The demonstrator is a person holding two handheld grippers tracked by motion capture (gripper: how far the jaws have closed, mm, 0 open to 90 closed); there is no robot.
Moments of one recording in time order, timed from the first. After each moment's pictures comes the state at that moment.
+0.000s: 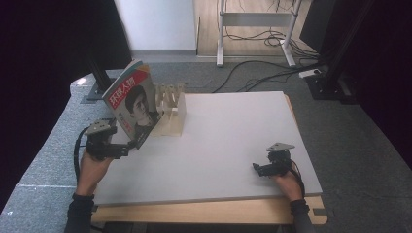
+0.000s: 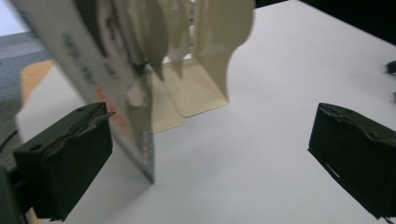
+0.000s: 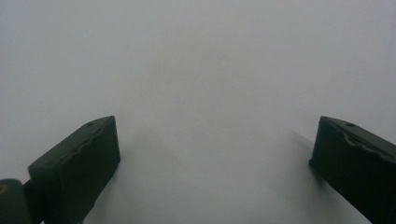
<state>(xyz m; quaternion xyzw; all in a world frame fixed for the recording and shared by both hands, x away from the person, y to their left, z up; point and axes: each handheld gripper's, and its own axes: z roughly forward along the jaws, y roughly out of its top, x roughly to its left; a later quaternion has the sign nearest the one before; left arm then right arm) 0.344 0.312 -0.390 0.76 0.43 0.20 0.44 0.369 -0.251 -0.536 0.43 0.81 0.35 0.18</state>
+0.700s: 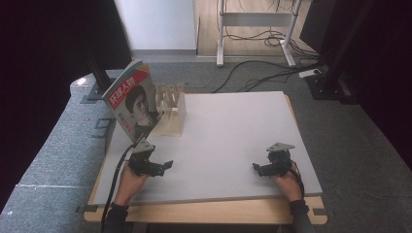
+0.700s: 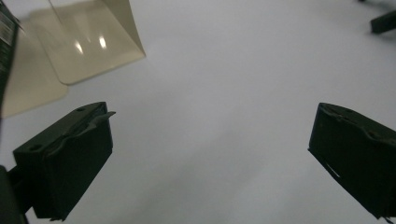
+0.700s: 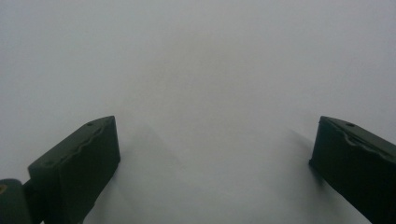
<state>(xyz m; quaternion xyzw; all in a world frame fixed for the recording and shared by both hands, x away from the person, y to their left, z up) 0.349 0.226 -0.484 0.82 0.38 0.14 0.41 0.369 -0.251 -0.536 0.43 0.81 0.35 0.18</state>
